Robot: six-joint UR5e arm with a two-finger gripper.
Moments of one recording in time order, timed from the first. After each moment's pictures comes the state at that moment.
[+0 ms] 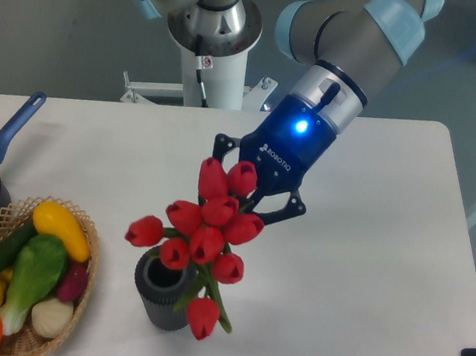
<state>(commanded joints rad) 2.60 -1.84 -1.55 -0.74 0.58 0.68</state>
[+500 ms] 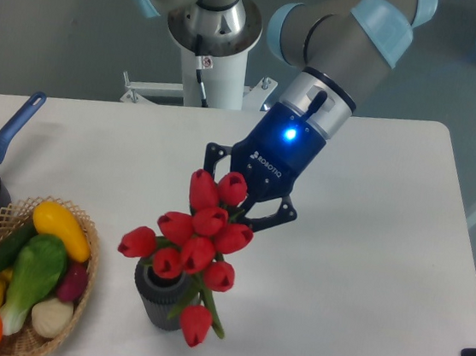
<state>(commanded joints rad) 2.59 -1.85 -1.55 -0.74 0.40 0.68</state>
